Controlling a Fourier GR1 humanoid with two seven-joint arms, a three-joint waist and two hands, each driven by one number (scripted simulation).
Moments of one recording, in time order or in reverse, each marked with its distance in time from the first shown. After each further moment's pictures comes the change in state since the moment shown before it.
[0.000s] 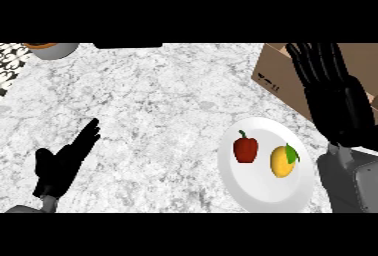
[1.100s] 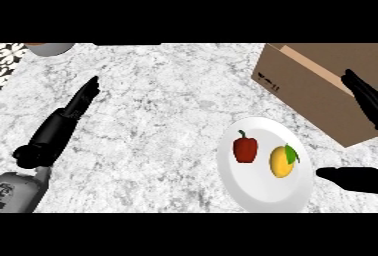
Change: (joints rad) left arm -0.196 0.045 0.042 -0.090 -0.166 -0.053 -0.156; right arm 0.311 -0.460 0.057 -0.282 0.704 -0.035 0.249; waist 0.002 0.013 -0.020
